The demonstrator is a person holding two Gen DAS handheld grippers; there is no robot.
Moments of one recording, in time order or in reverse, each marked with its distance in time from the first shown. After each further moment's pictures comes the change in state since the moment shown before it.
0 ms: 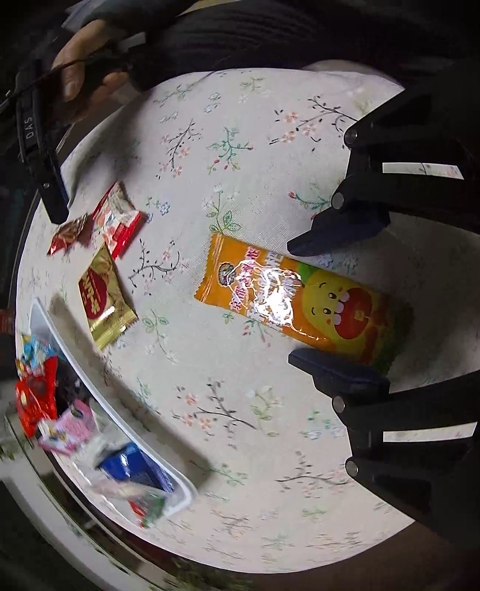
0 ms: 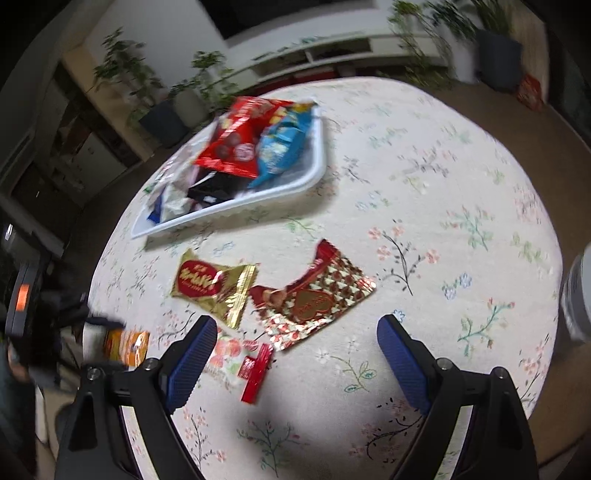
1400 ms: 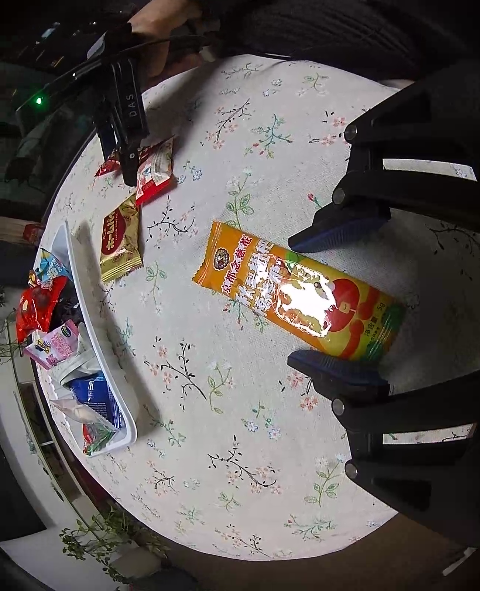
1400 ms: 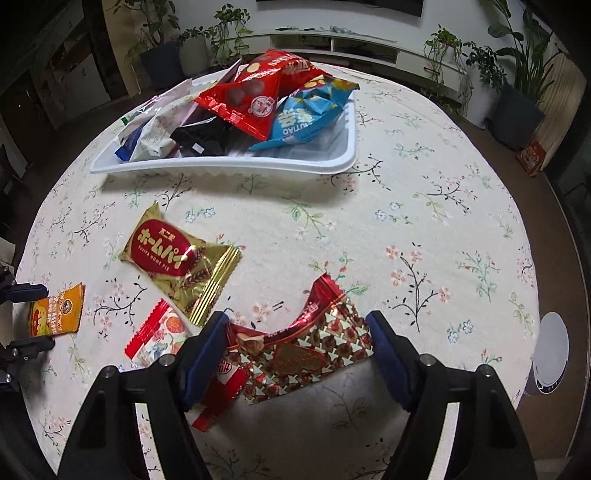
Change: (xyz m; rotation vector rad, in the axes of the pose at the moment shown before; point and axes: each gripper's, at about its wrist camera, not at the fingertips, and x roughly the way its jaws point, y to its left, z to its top) left arm -0.012 -0.013 -0.029 -0.305 -0.106 0.096; right arm 0.036 0.042 0.008 -0.290 0.076 -0.236
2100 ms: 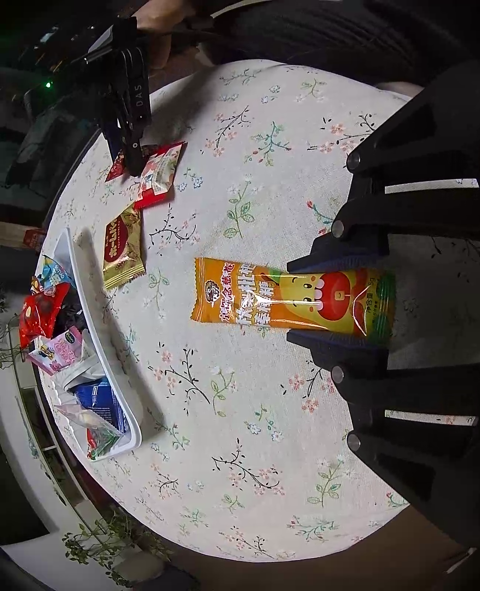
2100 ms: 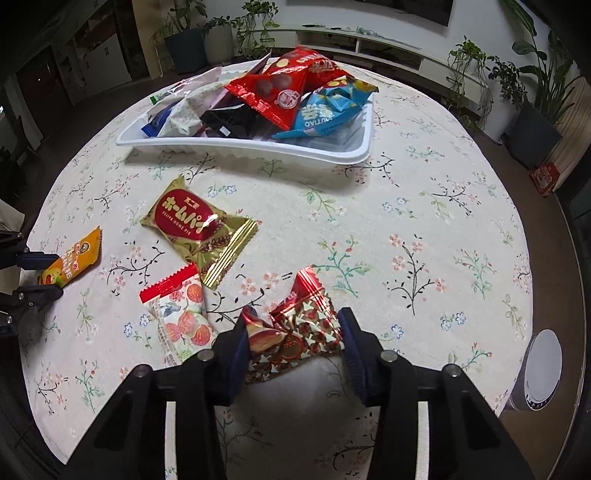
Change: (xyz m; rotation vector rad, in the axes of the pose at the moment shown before) left arm -0.004 -0.003 0.001 0.015 -0.006 -0.020; right arm -0.015 0.008 -0.016 -0.094 0.015 0.034
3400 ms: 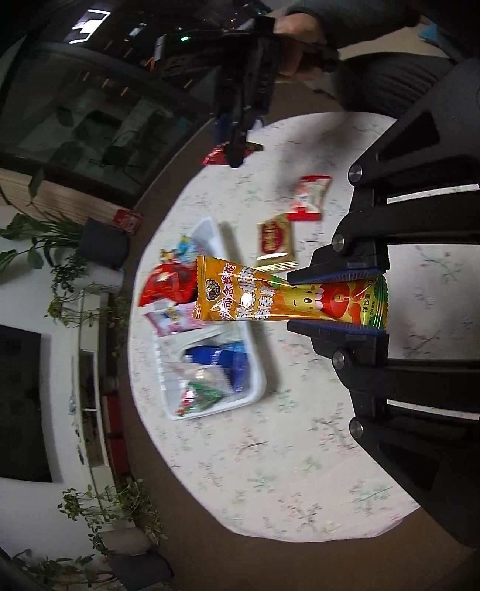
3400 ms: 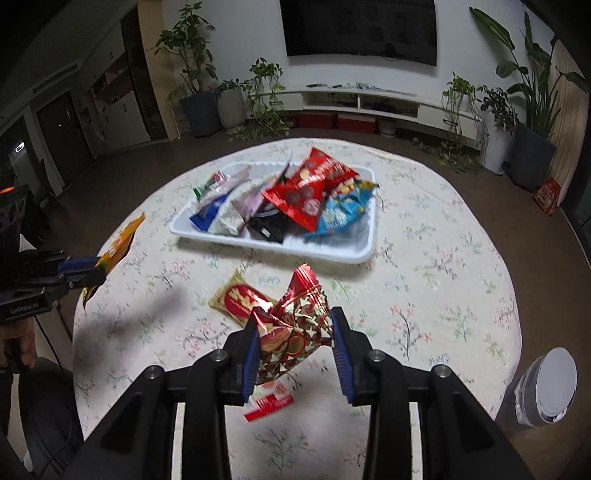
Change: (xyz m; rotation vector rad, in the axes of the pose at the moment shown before) left arm -0.080 0.034 0.060 -0.218 -0.323 -0.065; right arm -0.077 0.004 0.026 0.039 -0.257 0.089
